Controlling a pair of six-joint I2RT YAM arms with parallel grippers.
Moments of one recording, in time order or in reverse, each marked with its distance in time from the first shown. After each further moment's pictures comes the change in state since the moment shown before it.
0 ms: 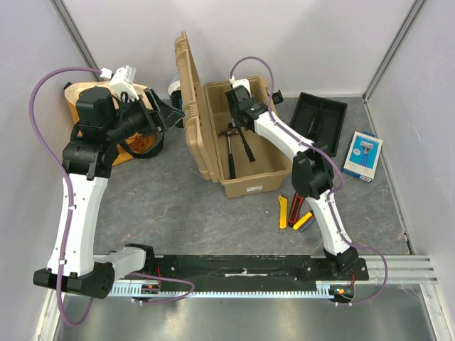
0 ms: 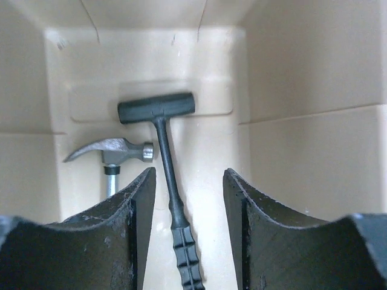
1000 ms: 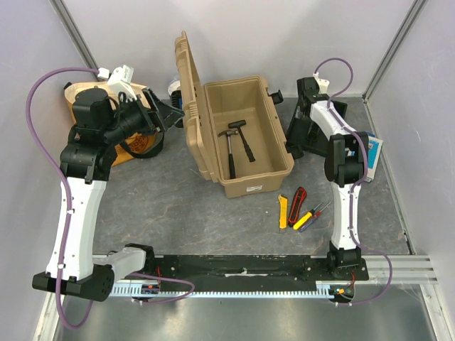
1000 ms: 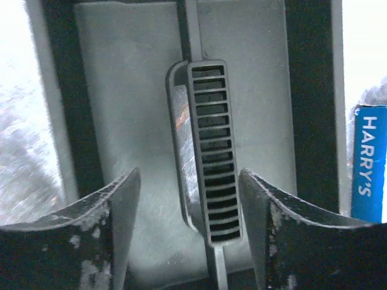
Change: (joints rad) left arm 0.000 -0.017 -0.002 0.024 0.021 -0.010; right arm -0.451 -0.079 -0.154 -0.040 0.080 0.167
